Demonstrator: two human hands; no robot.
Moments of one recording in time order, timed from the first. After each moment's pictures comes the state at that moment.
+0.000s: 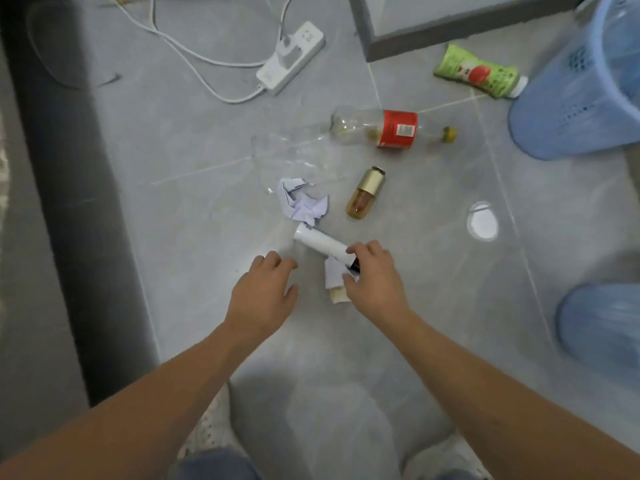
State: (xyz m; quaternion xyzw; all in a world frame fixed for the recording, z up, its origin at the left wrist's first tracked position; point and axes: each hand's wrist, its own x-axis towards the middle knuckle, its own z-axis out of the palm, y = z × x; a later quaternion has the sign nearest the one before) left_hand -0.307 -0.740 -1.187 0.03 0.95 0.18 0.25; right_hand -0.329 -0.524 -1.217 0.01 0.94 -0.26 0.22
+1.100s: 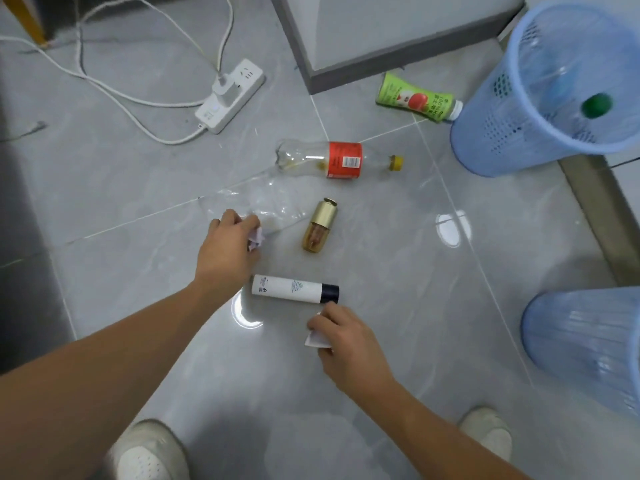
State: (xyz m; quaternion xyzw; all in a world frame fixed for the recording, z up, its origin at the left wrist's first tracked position) left_hand -0.446 -0.717 -1.213 0.01 0.96 0.20 0.17; right_hand -0.296 -0.498 -1.200 -0.10 0.93 -0.33 0.16
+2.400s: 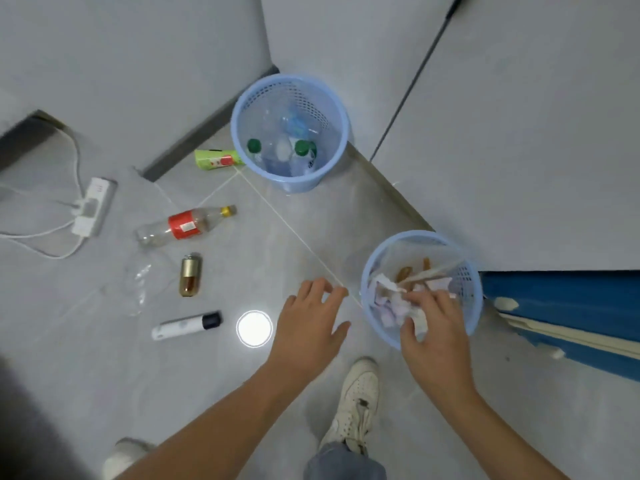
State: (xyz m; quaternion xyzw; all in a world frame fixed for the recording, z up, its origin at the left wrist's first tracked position) left_hand -0.324 -0.314 -0.971 0.31 0.90 0.19 0.24; right_hand -0.214 -0.133 -0.944 0.30 0.90 -0.31 0.02
